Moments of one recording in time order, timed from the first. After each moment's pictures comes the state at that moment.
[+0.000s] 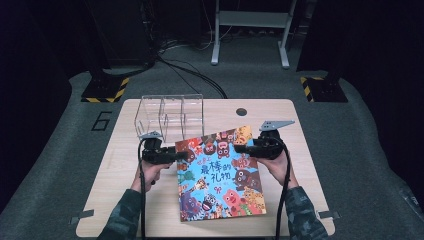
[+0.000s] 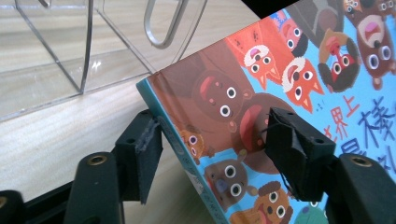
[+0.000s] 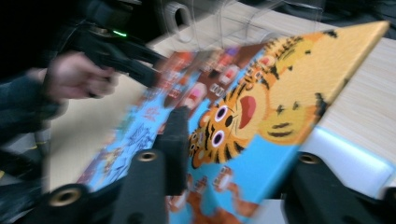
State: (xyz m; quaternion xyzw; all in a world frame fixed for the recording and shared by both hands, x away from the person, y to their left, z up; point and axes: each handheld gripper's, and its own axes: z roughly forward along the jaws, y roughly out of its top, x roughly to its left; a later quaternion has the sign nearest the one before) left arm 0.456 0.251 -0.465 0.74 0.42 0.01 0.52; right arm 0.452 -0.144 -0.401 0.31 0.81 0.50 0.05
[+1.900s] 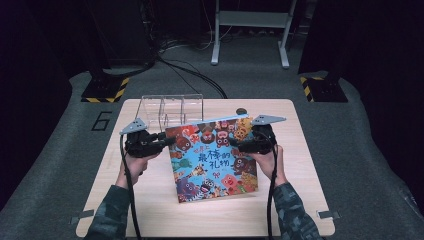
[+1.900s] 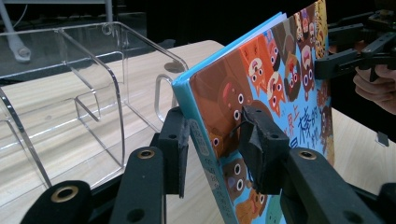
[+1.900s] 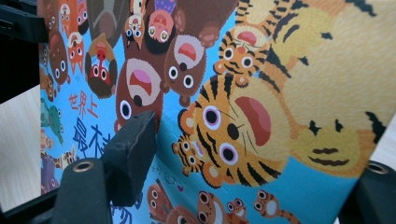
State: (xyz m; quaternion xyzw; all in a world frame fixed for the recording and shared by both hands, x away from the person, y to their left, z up) left arm 0.431 0.267 -0.389 0.74 0.35 0.13 0.55; right arm 0.456 -0.119 -0.387 0.35 0.79 0.49 0.14
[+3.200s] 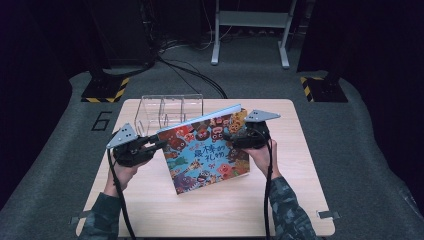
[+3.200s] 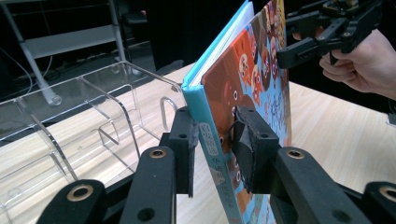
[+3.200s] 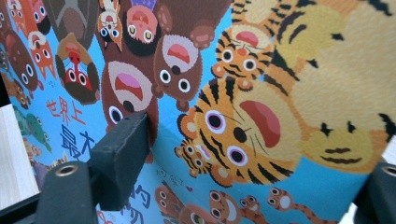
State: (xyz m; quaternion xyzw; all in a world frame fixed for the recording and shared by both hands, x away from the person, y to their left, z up) left arm 0.392 0.278 -0.366 0.76 0.28 0.21 0.55; right arm 0.466 -0.102 -0.379 0.31 0.78 0.51 0.18
